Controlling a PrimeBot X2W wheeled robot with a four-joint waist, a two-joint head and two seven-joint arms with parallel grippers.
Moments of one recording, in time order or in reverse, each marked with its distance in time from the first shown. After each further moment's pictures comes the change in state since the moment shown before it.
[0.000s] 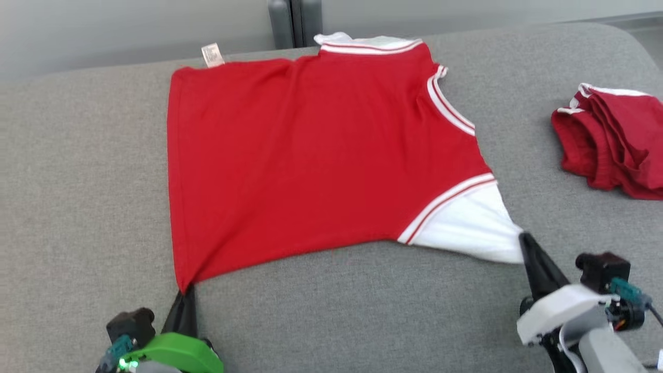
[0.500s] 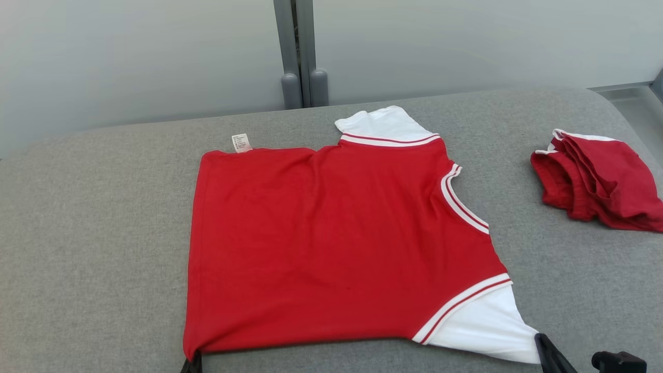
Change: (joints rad) left arm 0.251 -0.007 -0.016 -0.107 -0.041 0.000 0.001; right arm 0.345 0.022 -0.034 -0.066 0.021 0.000 0.000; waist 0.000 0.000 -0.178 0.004
